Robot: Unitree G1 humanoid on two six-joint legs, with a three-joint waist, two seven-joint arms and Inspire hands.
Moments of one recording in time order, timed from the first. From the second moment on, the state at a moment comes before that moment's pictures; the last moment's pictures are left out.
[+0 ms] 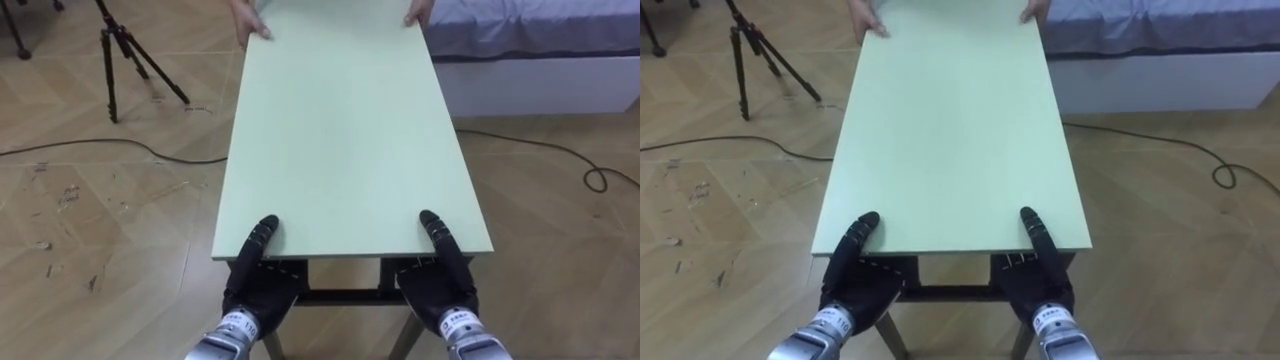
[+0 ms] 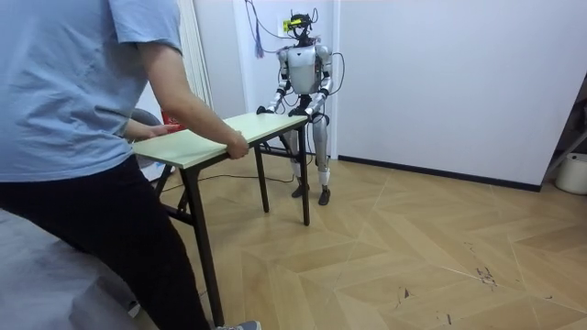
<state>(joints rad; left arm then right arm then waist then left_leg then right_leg) 0.04 0.07 -0.16 0.53 -1.62 0.17 -0.08 0.06 -0.14 0.14 0.50 1.53 0.05 0.09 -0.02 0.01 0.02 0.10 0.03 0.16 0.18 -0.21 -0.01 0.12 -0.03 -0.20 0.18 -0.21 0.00</state>
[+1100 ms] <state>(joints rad) 0.23 0.07 -0.19 0.29 -1.54 0.03 -0.16 0.14 -0.12 0.24 0.29 1.51 -0.04 0.07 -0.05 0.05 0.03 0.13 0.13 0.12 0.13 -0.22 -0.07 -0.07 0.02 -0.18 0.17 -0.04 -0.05</state>
